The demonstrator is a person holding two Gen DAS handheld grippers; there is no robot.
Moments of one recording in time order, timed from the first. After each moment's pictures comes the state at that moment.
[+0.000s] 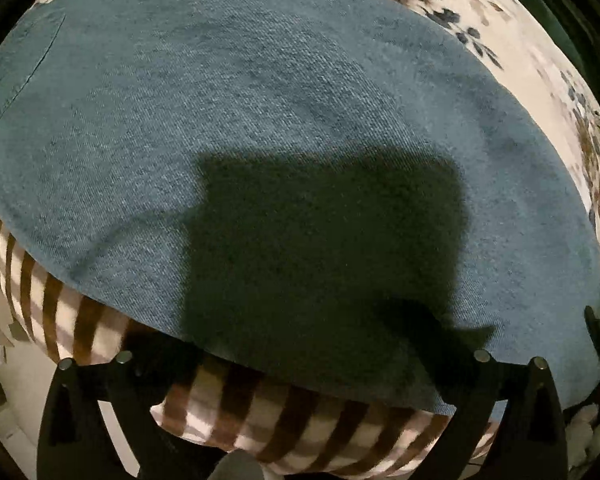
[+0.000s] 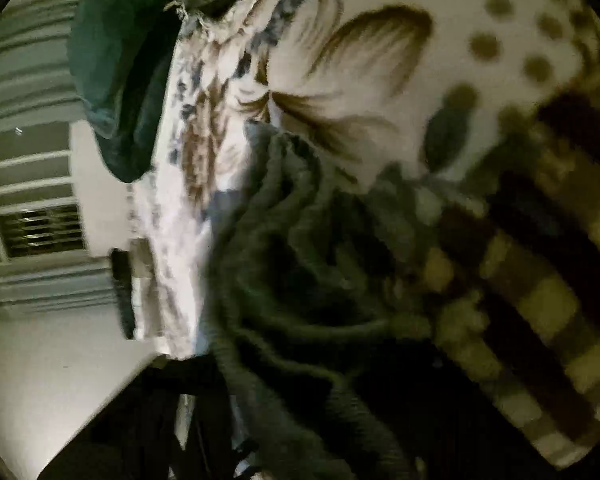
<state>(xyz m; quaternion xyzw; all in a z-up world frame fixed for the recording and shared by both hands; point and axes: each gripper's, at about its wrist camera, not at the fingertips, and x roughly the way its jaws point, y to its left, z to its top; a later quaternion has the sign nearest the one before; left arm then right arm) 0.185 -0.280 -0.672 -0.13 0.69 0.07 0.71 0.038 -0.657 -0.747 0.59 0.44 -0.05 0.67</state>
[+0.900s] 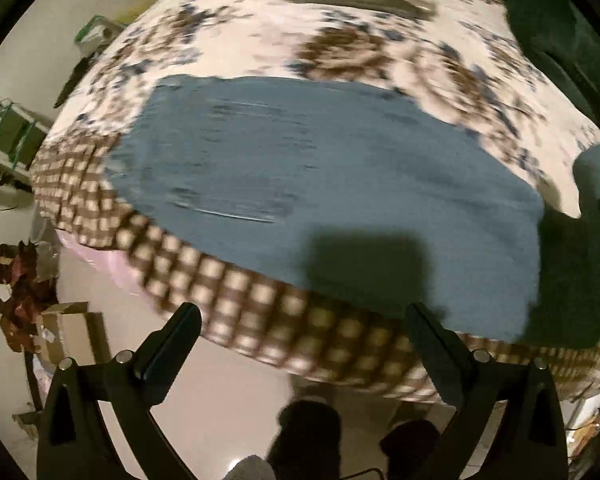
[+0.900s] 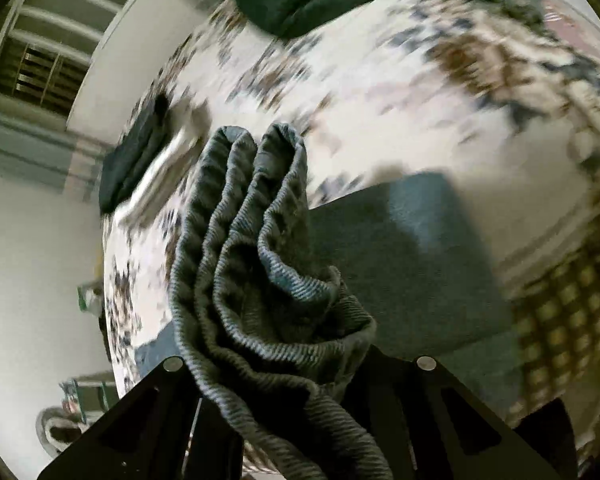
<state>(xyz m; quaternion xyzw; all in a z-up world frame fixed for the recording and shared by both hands) 0.160 -0.062 -0.523 -0.04 0.63 0.12 0.77 0.140 -0.312 -0.562 0.38 0.52 -0.02 0.77</state>
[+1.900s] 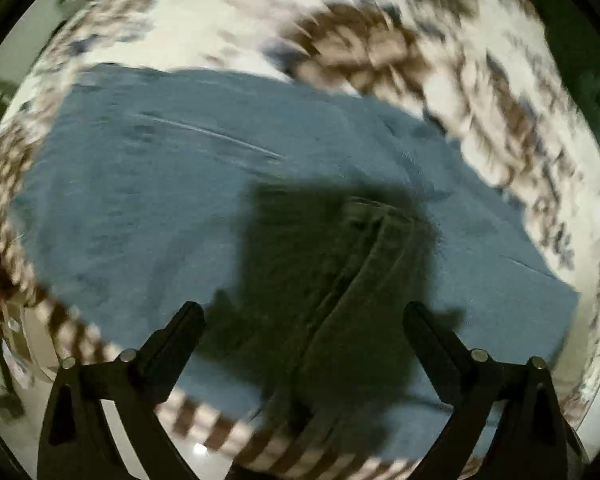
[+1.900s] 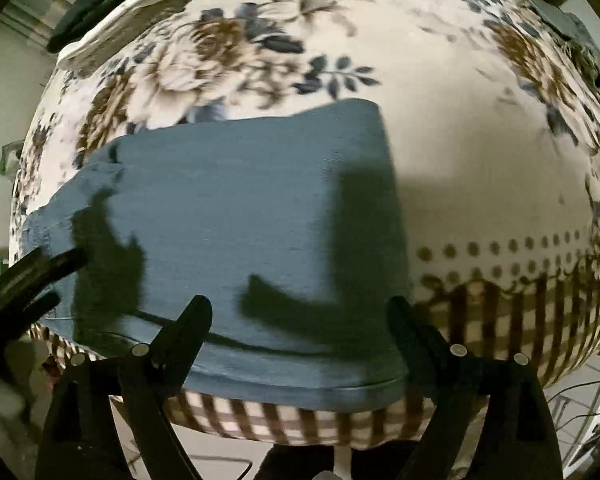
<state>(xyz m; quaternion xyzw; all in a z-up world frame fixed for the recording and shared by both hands) 0.277 -0.053 -0.618 -0.11 0.67 0.10 0.73 0.132 -0.287 -0.646 0.16 0.66 0.00 0.74</state>
